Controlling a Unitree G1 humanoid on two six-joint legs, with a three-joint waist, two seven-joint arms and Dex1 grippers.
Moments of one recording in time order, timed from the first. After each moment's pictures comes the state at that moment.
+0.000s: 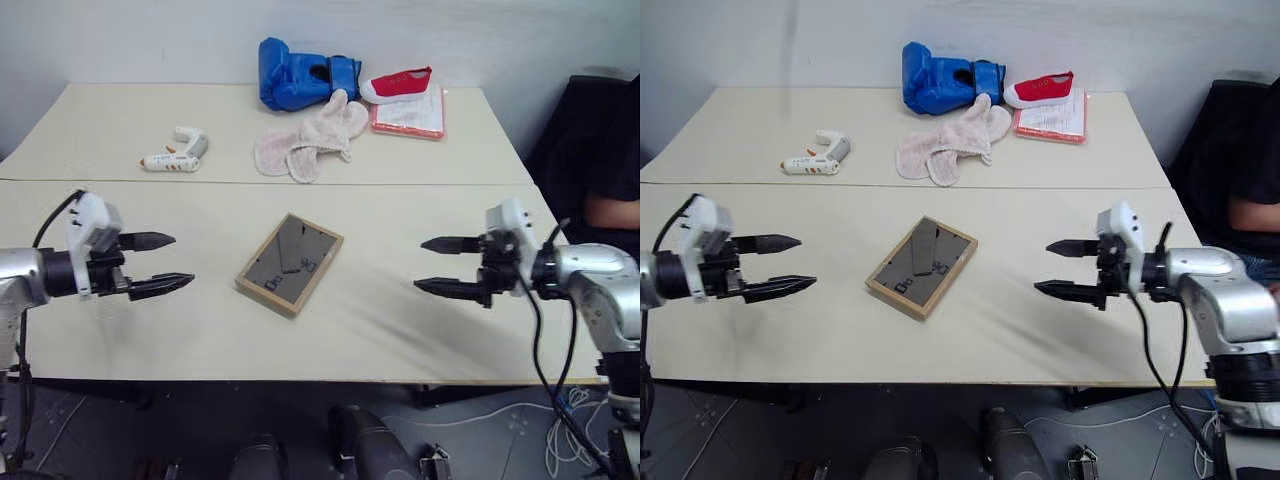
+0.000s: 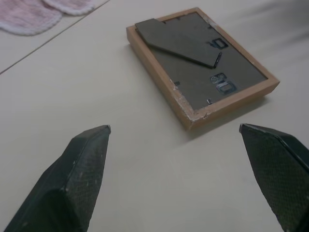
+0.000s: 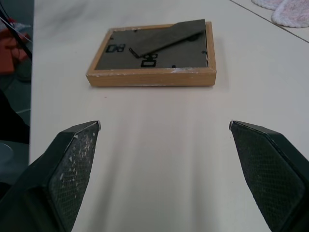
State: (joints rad) left arm -0.43 0.96 0.14 0.14 -0.40 0.42 -1.14; right arm -0.51 -0.77 0.02 0.04 0.44 0.48 1.18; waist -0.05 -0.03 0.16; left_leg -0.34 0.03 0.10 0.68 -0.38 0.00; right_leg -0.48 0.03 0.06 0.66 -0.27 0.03
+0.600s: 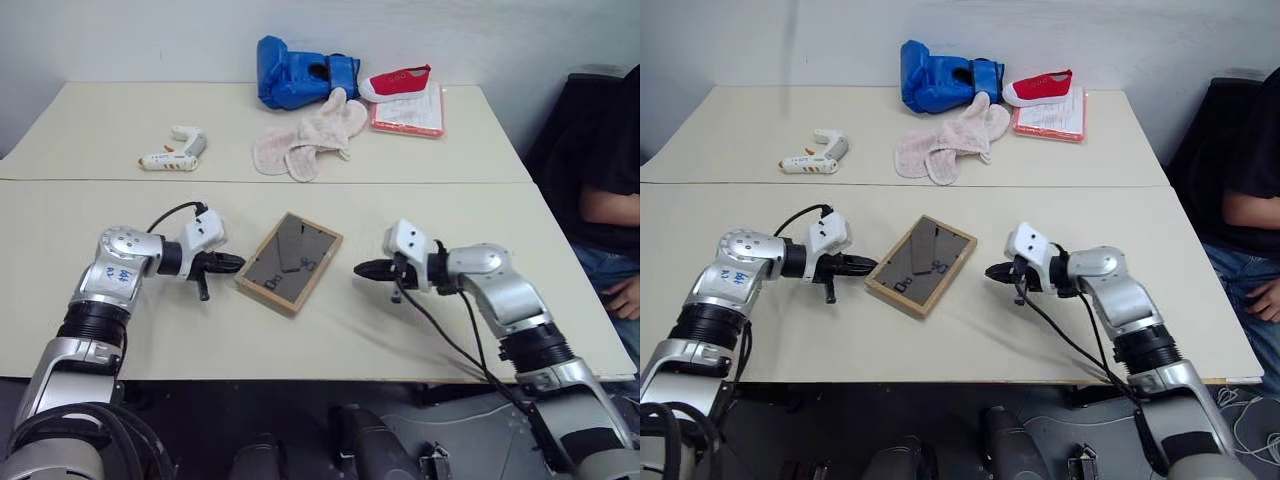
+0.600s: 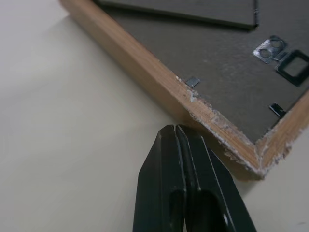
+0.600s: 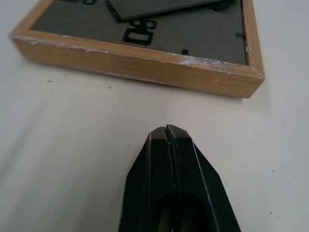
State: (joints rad) left arm -0.67 0.72 -0.14 0.44 -0.14 0.25 -1.22; right arm -0.66 -0.49 0.26 0.26 0.12 0.28 1.00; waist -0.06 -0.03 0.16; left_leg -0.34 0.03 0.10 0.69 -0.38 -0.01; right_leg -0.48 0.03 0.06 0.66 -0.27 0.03
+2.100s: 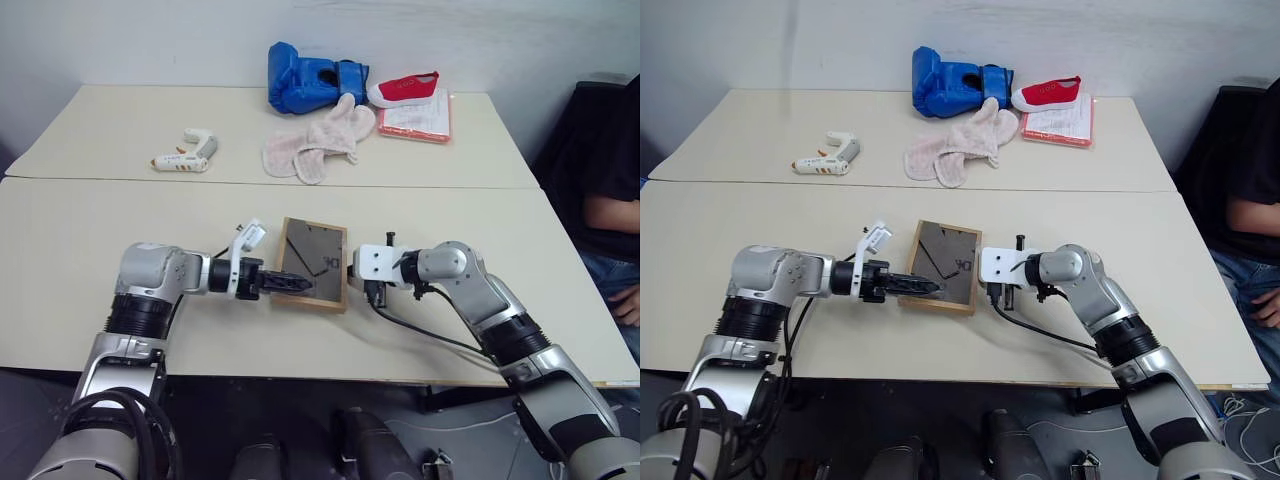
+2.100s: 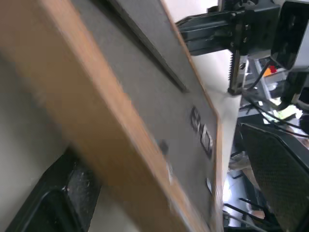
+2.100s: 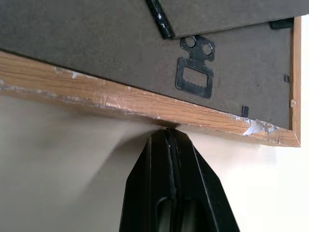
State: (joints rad) left arm -0.77 0.49 -0.06 0.30 -0.50 1.35 -0.97; right arm -0.70 -0.50 0.39 0.28 -0.21 -0.02 0.97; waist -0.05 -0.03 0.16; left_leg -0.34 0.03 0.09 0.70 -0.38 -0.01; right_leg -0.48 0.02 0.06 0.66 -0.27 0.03
